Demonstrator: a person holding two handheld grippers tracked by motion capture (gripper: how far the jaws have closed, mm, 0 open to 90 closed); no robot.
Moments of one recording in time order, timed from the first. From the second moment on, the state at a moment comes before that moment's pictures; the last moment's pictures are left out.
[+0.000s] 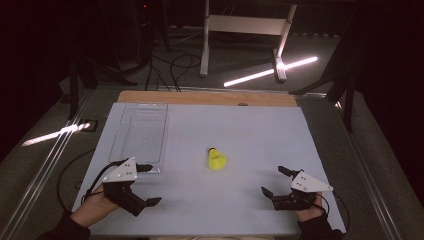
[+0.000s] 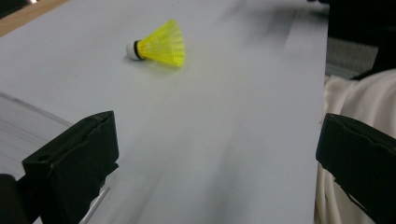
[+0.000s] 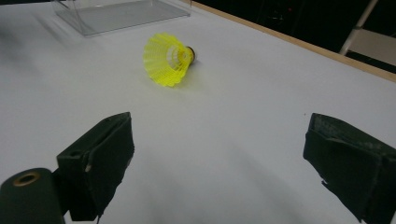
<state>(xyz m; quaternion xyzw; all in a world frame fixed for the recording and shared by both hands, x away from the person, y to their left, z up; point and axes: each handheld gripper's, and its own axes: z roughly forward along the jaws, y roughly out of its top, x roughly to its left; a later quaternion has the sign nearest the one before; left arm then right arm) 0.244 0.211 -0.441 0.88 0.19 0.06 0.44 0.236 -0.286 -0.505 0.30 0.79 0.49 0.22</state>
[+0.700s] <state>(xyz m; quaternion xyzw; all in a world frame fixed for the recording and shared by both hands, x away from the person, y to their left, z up) 0.257 0.176 -0.429 0.93 0.17 0.02 0.34 0.237 -0.286 -0.505 0.30 0.79 0.49 0.22</state>
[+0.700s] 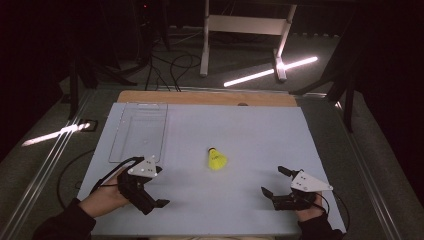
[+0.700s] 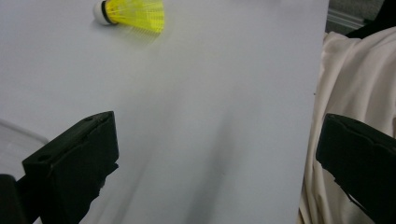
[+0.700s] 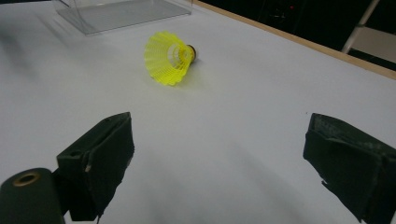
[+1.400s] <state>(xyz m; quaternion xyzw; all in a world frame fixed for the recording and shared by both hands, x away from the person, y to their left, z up) 0.269 0.131 -0.424 0.96 0.15 0.00 0.23 0.237 -0.286 -0.505 0.30 0.79 0.49 0.21</state>
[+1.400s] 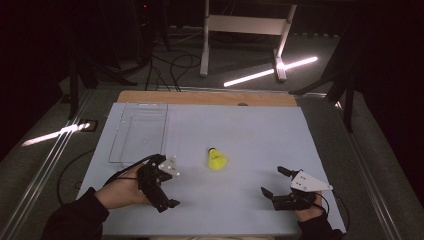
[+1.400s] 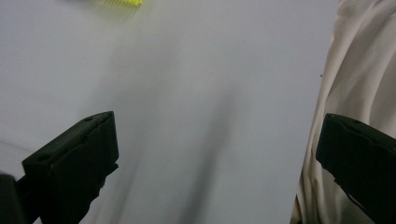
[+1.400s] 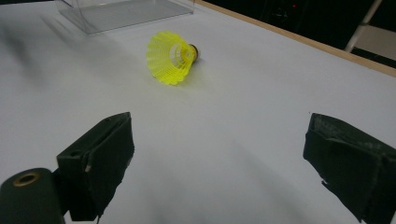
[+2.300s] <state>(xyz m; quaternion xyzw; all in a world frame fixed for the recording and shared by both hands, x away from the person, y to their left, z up) 0.284 0.082 -0.411 0.96 0.20 0.01 0.21 0.237 -0.286 -0.505 0.30 0.79 0.49 0.21</state>
